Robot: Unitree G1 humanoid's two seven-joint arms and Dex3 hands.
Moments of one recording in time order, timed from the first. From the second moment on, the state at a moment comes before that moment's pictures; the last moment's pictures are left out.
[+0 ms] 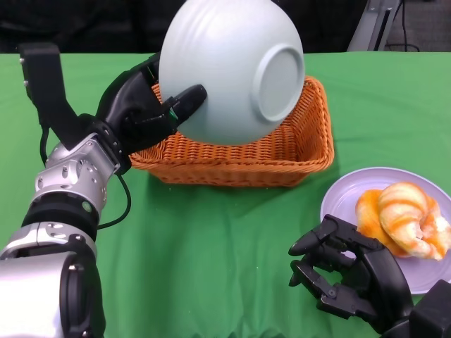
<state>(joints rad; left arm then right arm) -0.99 0.06 0.33 1.18 -0.36 0.06 -0.75 -0.05 0.07 0.06 0.51 0.14 -0.63 0.38</state>
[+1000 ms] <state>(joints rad) -1.01 0.06 0.41 1.19 -0.40 0.17 -0.66 -0.05 0.08 0.06 0.53 0.14 -0.64 0.38</state>
